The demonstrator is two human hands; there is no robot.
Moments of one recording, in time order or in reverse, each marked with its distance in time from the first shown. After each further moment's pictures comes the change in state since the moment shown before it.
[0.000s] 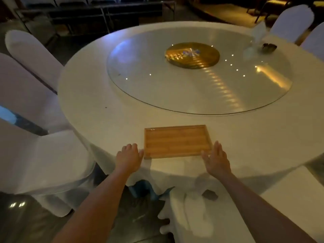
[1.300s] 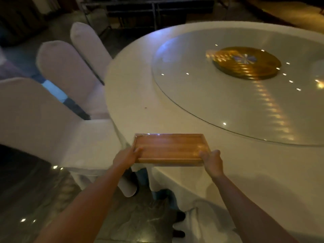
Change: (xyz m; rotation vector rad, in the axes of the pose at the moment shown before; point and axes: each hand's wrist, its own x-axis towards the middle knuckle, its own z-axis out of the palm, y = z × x) left_hand 0.016 -0.119 -0.038 -0.538 -0.103 -0.479; right_hand 0.040 -0.150 0.032 0.552 -0.112 0.044
